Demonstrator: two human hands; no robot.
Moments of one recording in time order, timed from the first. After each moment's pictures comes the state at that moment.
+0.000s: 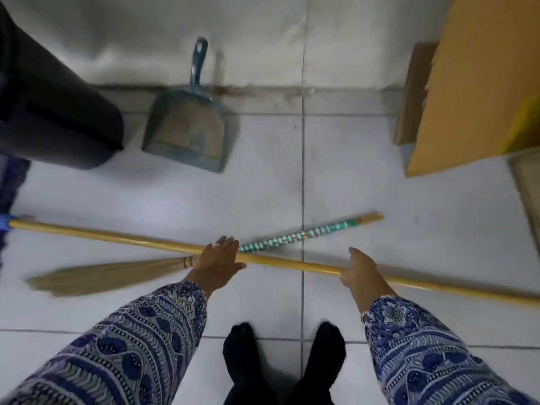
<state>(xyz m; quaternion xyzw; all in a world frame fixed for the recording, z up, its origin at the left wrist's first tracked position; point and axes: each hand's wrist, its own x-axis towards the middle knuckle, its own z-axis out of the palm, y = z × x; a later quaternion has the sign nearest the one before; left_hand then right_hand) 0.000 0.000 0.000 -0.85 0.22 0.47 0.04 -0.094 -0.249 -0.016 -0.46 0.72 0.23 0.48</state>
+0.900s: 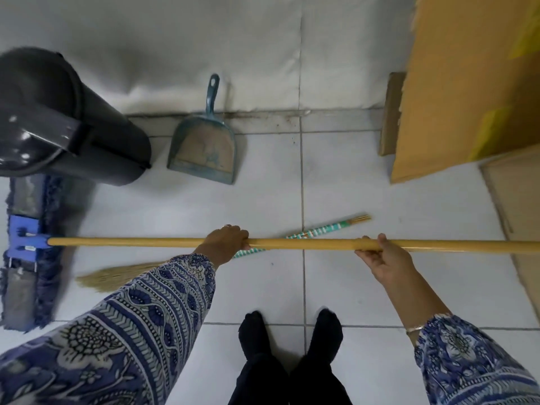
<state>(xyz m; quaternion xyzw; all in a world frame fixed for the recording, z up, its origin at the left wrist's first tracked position) 0.051 -0.021 0.121 -0.84 0.27 0.47 0.02 -0.089 -0.296 0.147 -0.17 0.70 -0.05 0.70</state>
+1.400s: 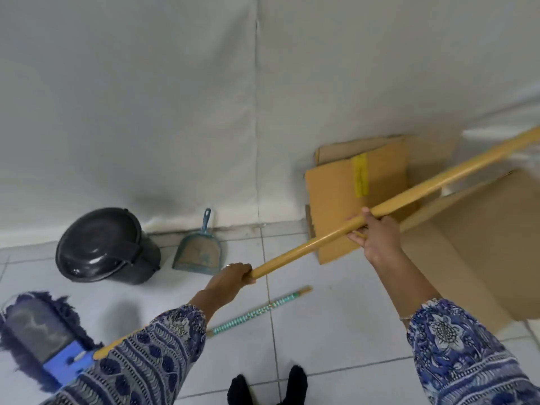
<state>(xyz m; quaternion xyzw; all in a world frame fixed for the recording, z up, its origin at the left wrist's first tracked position) 0.041 -0.070 0.485 -0.86 0.32 0.35 -0.18 -0.048 -0.329 0.601 -0.47 0.51 -0.18 0.70</state>
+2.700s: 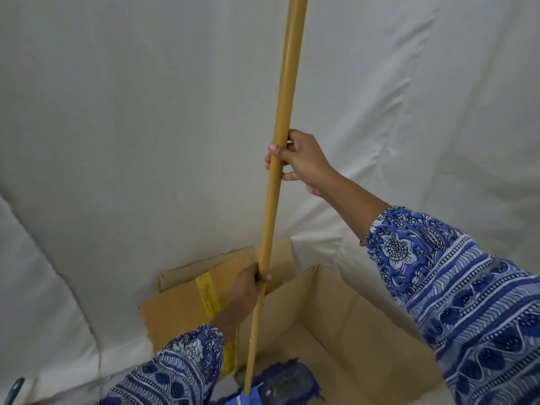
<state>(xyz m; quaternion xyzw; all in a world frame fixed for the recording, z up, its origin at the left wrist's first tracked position) -0.168 -0.659 0.708 -0.80 0.33 0.18 -0.47 -0.212 -0.762 0.952 -0.78 0.16 -0.26 0.55</state>
